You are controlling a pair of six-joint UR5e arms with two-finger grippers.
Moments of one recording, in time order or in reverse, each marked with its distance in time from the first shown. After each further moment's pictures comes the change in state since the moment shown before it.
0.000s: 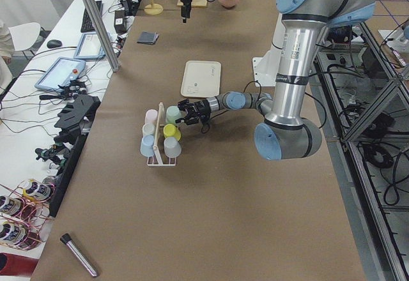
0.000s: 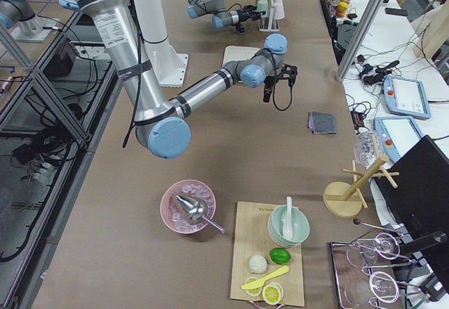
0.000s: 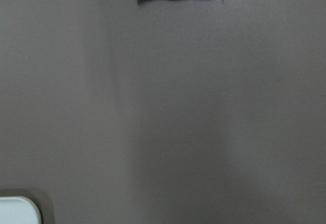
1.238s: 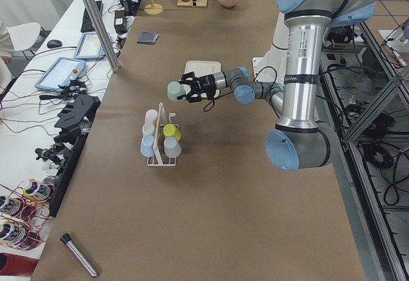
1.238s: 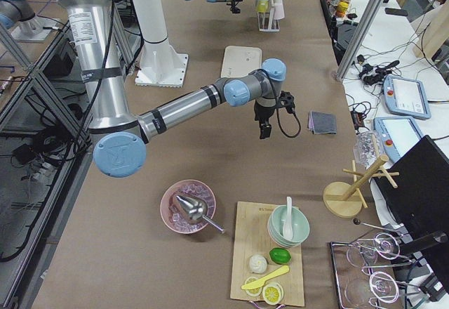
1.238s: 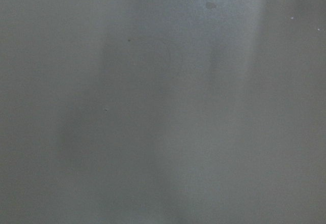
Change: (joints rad) left arm -0.005 0.150 -0.299 -0.690 -0.076 0.405; right arm 0.147 -0.255 0.141 -0.219 0.006 -0.650
